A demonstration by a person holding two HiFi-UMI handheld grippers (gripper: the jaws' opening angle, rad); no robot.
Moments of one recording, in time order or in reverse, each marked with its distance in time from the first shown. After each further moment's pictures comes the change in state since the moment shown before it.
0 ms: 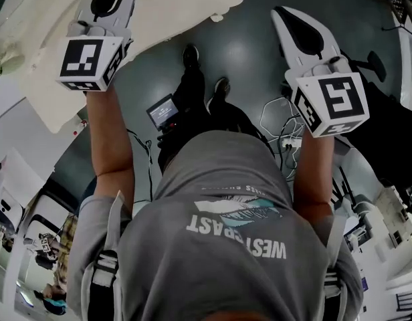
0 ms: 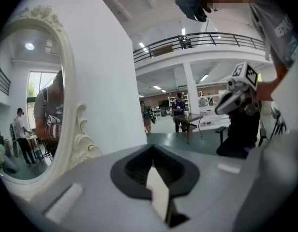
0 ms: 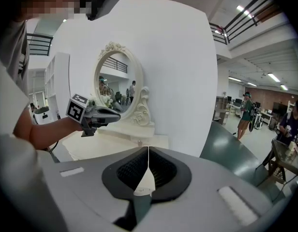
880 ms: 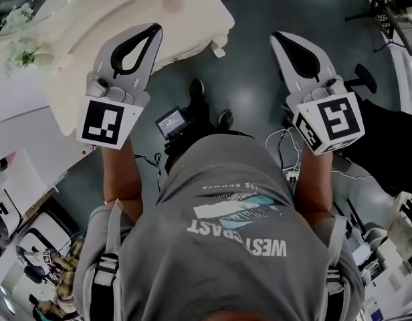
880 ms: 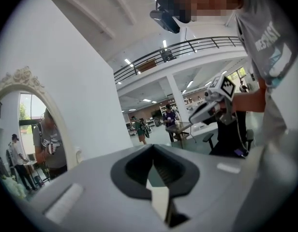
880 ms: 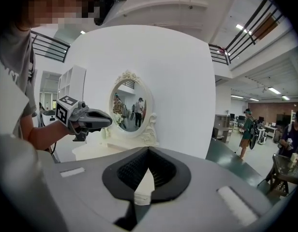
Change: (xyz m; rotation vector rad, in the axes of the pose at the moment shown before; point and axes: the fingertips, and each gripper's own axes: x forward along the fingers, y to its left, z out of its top) left arm -0.135 -0.103 0.115 0.166 -0.119 -0.057; right arm -0.122 0.044 0.056 -0.071 -0.192 0.021
